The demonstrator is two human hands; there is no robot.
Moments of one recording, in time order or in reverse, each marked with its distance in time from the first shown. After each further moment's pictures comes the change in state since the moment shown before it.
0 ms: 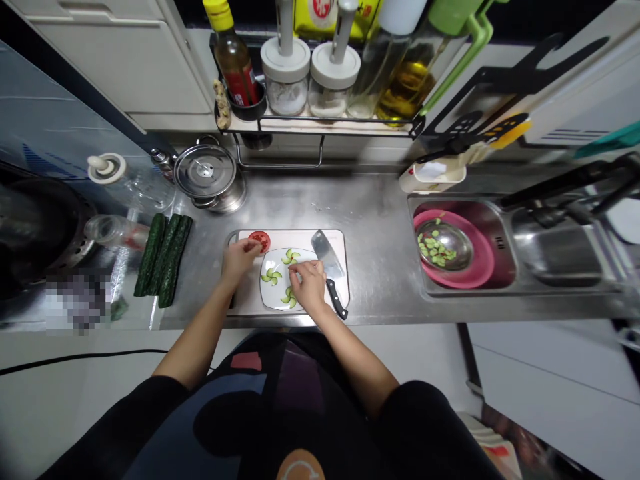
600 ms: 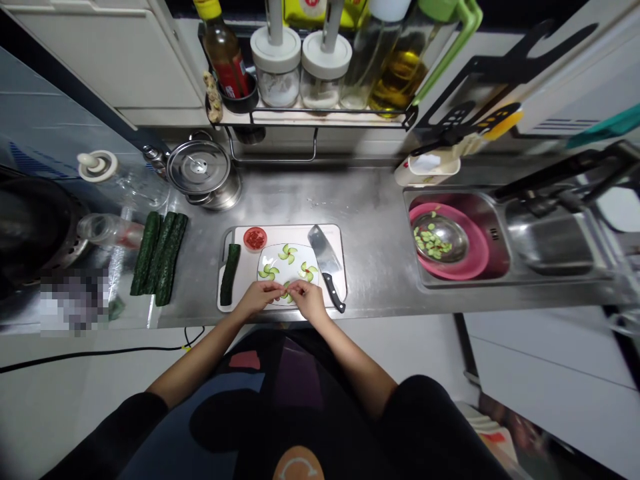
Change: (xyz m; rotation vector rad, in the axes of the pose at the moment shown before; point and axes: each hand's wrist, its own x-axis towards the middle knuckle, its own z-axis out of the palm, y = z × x) left_hand -0.079 -0.032 0.039 -0.338 -0.573 -0.154; right_hand -0.039 0.014 0.001 0.453 -0.257 0.345
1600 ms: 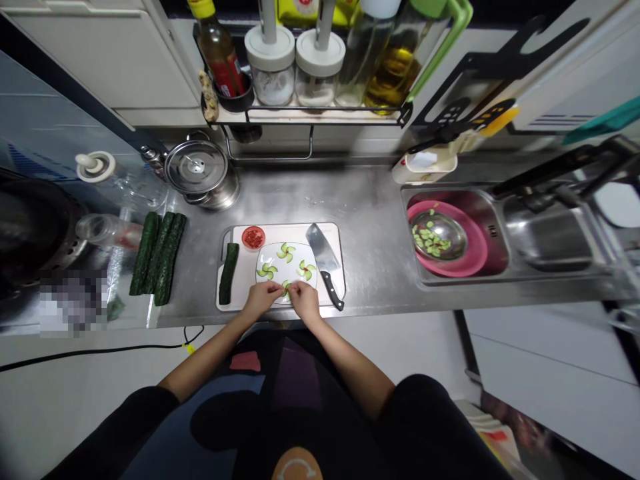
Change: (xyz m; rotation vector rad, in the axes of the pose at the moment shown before) left_hand 0.009 -0.017 0.014 0.384 0.202 0.036; right_hand 0.000 0.016 0.019 -0.152 0.113 0.109
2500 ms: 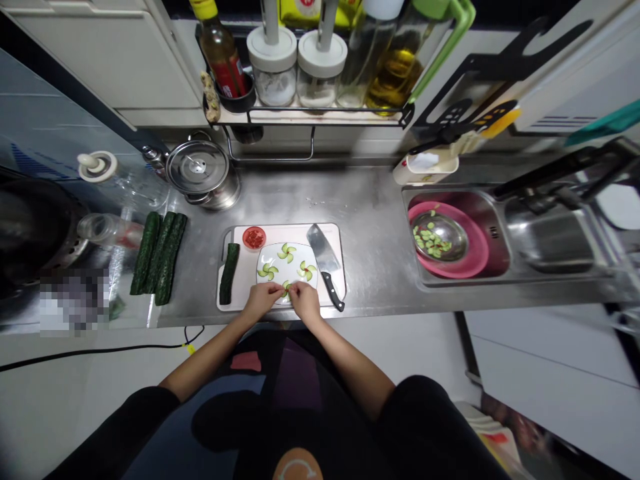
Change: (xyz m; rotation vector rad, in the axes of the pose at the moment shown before) left_hand -0.002 0.004 -0.003 0.088 -0.008 0.023; right_hand 0.003 0.007 0.002 -0.132 -0.014 -0.063
